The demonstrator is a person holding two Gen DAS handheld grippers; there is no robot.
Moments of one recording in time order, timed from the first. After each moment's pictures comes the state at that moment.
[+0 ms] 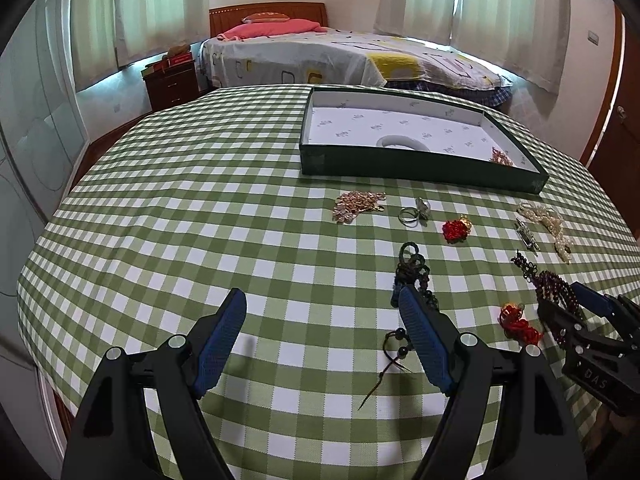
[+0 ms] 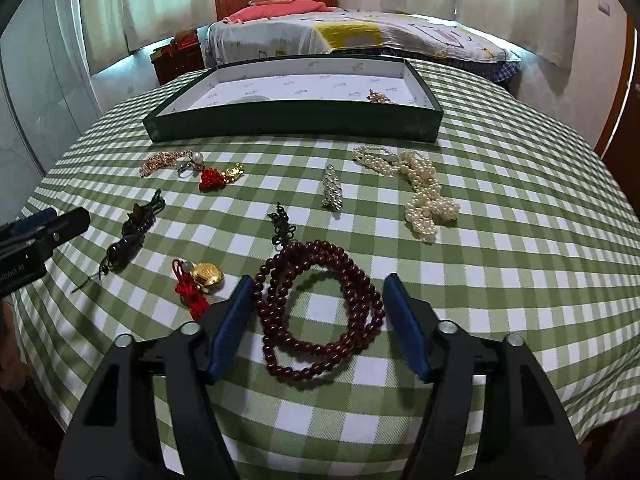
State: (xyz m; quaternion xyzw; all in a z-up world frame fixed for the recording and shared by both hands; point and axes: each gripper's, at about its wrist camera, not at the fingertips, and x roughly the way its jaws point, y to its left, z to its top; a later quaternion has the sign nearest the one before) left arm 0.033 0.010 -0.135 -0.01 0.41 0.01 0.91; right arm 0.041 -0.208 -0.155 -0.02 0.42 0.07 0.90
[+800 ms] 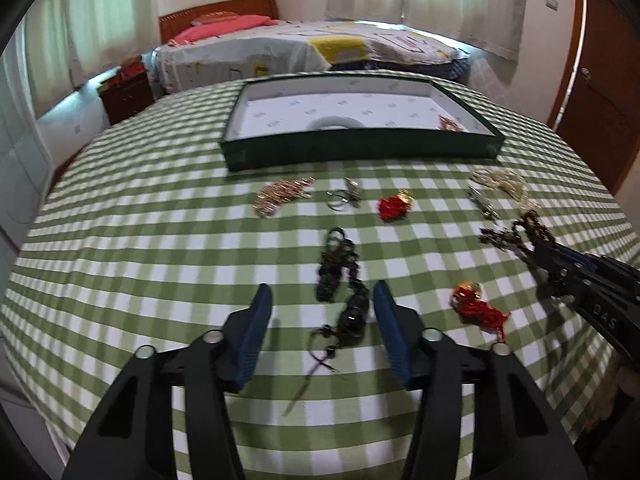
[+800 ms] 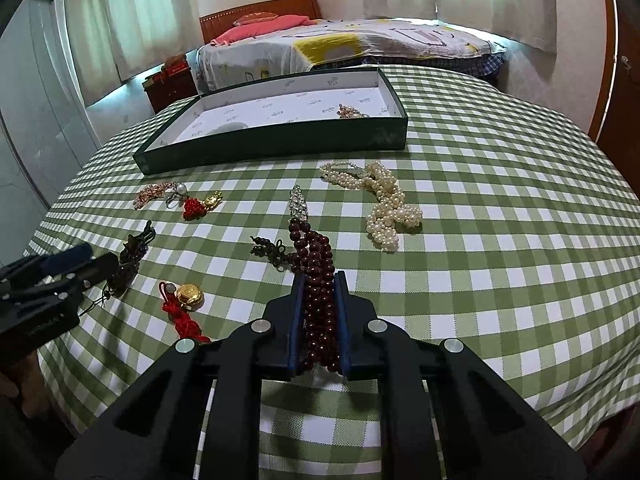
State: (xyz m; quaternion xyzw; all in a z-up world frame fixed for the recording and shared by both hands) left arm 0.041 -0.030 -0.145 0.03 0.42 -0.07 0.90; right arm 0.043 -0.237 -0.144 0.04 0.40 0.07 0.91
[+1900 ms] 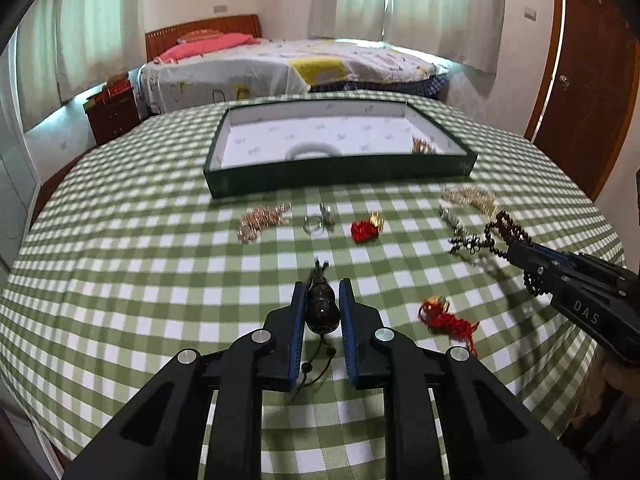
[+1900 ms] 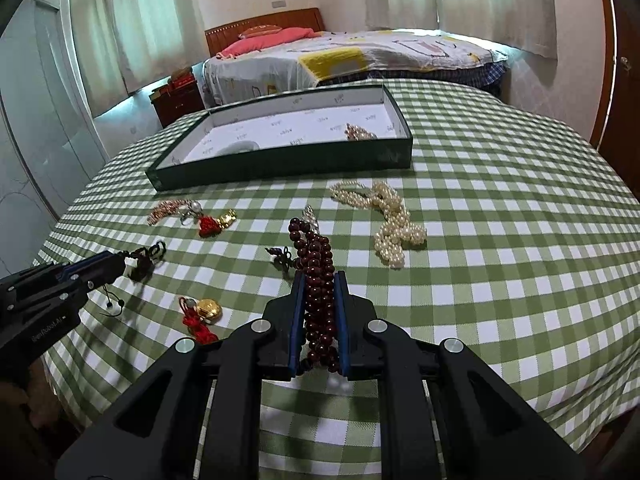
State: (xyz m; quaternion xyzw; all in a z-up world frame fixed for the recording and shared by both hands) left arm 0.031 -0.035 -0.124 0.02 0.38 -0.10 0.92; right arm 0.036 -0.235 -0.127 0.05 0.38 0.08 0.92
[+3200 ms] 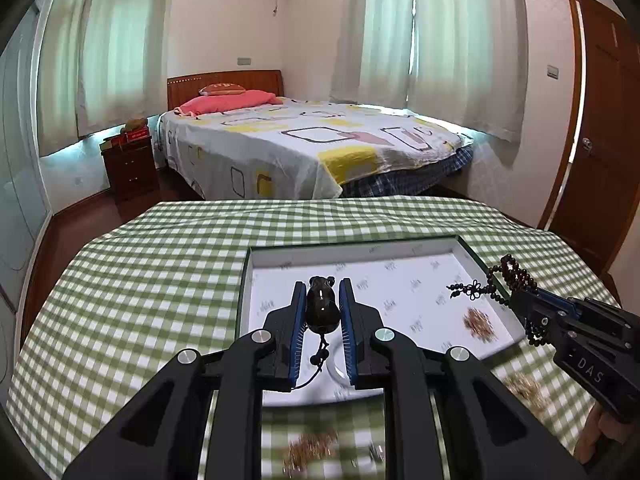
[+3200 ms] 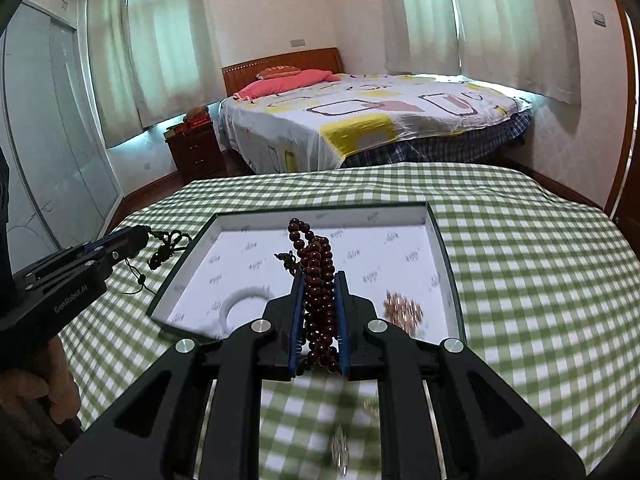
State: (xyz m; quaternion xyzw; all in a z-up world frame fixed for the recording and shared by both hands) left arm 0.179 -0.015 -0.051 0.00 0.28 -0.07 0.96; right arm 0.188 -0.205 -0.061 0.05 0.31 0.11 0.94
